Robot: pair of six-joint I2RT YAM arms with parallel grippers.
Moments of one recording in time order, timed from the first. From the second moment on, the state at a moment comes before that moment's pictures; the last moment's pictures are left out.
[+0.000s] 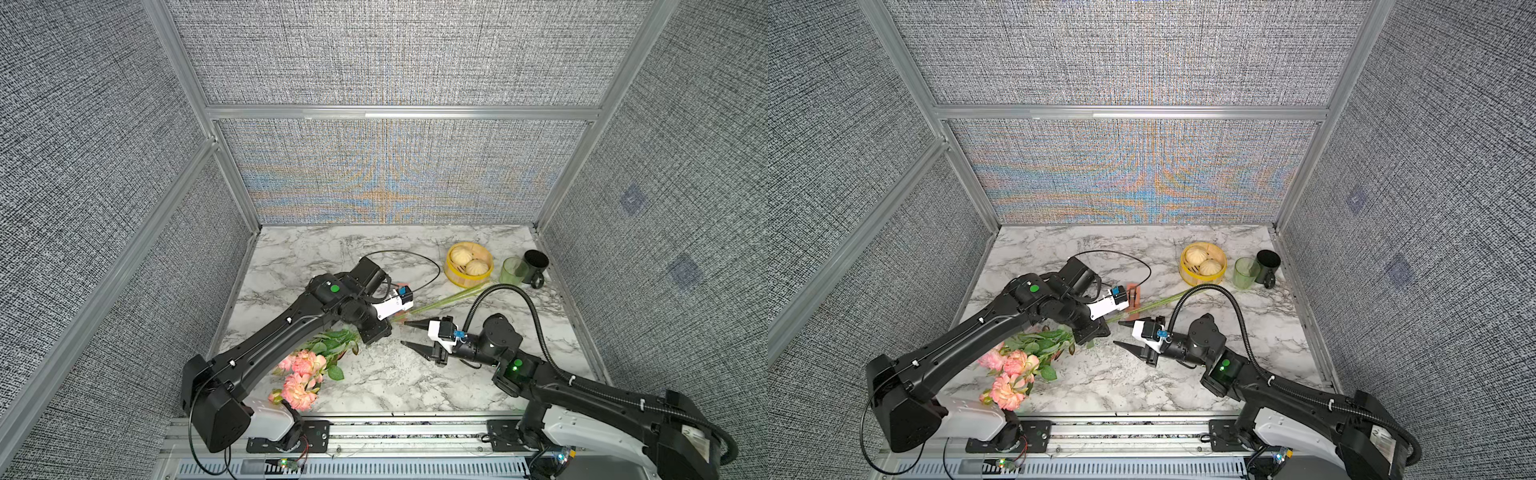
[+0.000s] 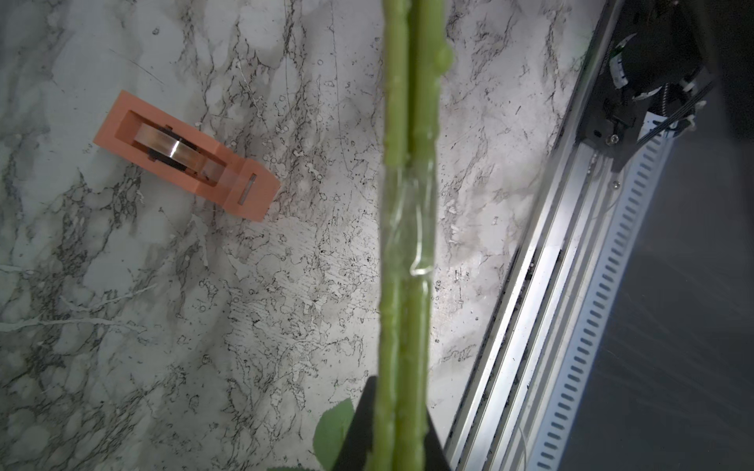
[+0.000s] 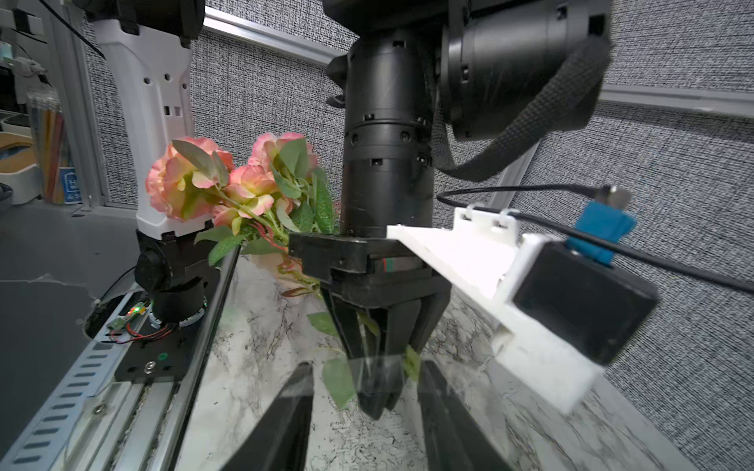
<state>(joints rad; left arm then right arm) -0.79 1.39 1.31 -1.09 0.34 0.32 0.92 0.98 0.47 0.55 -0.38 -0.25</state>
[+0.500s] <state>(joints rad) -0.79 1.38 1.30 -1.13 0.43 0.37 0.82 0.96 0.58 0.28 -0.27 -0.38</state>
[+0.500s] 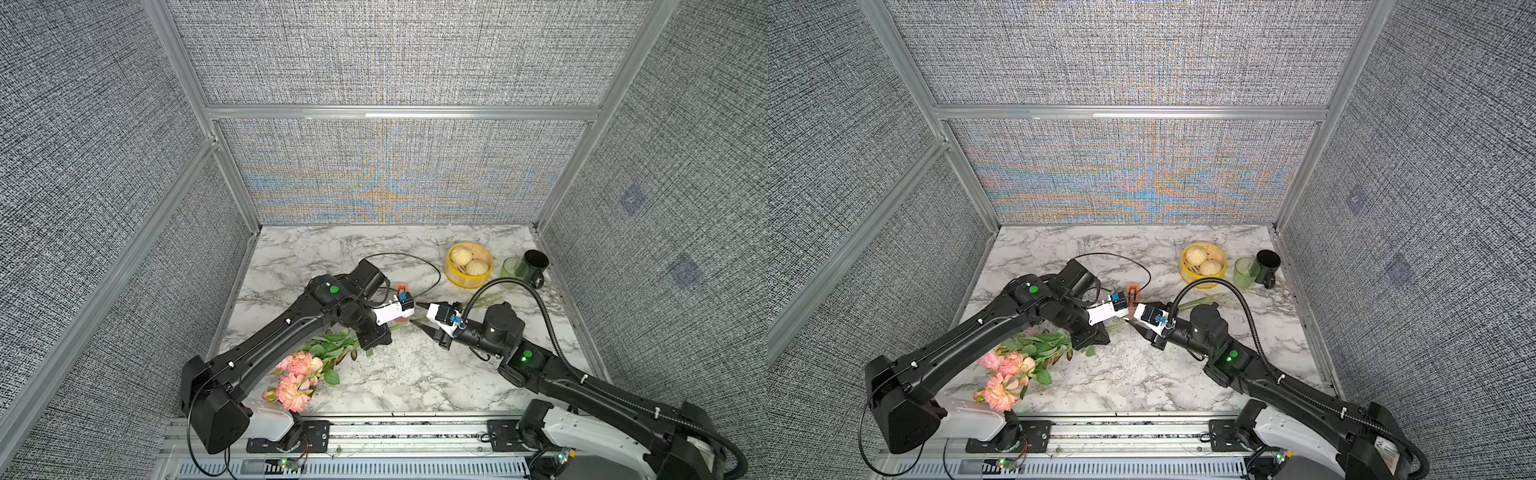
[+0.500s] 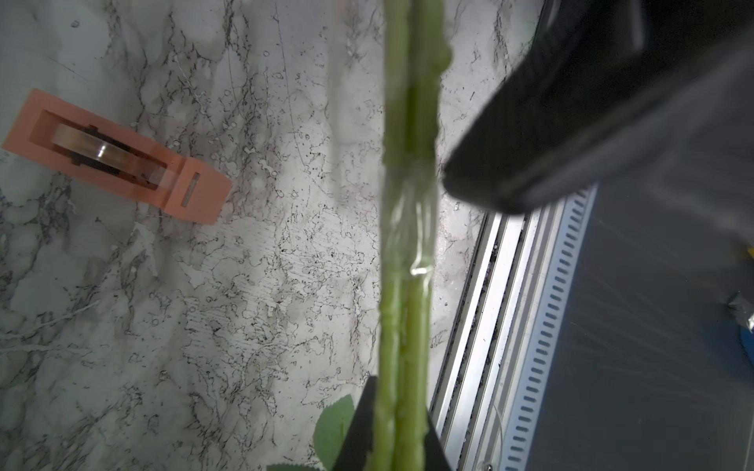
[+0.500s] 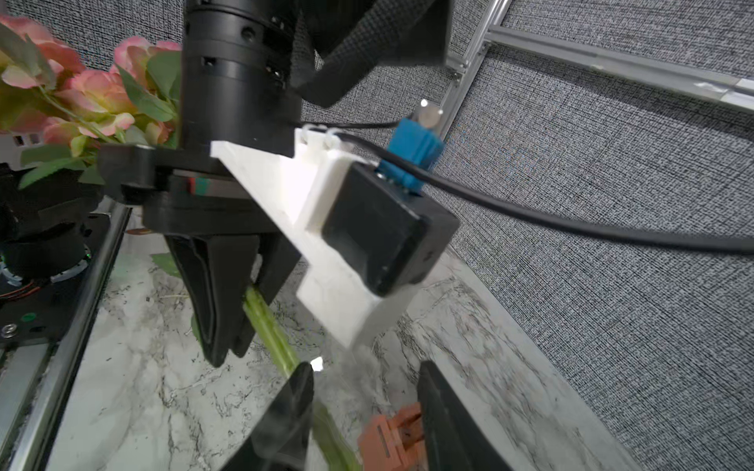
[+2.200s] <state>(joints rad) -0.79 1.36 1.34 -1.17 0.30 0.36 0.35 0.65 0.81 -0.32 -0.53 -0.08</state>
